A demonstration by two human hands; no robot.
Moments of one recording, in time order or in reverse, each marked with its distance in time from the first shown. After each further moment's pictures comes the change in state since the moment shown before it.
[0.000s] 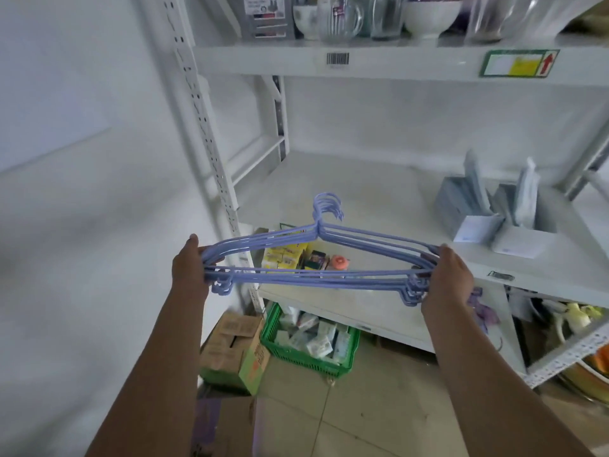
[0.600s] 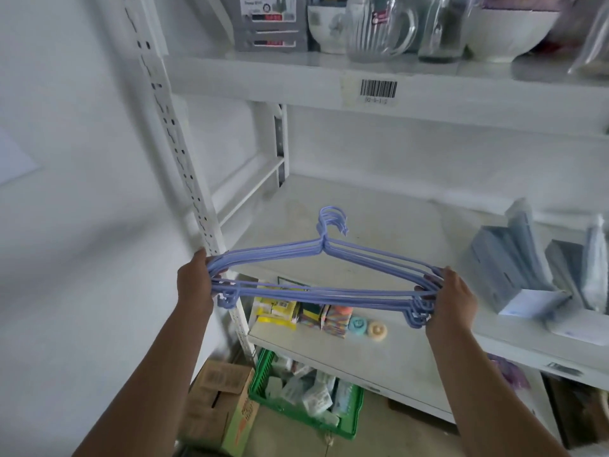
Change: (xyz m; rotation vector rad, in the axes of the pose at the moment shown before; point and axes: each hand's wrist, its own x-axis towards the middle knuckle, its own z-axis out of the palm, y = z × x) left_hand 0.168 0.041 0.097 -0.004 0.057 0.067; right_hand 0.128 0.007 0.153 0.044 0.018 -0.003
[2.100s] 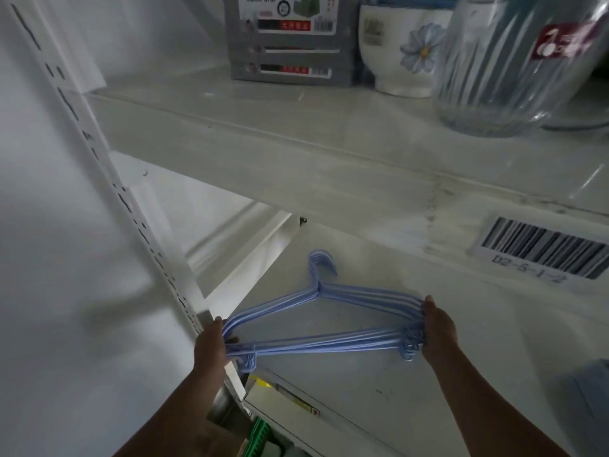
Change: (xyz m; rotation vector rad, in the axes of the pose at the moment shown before) left_hand 0.171 -0.050 0.086 0.024 0.162 -0.281; right_hand 0.228 0.061 0.215 -0.483 -0.207 0.120
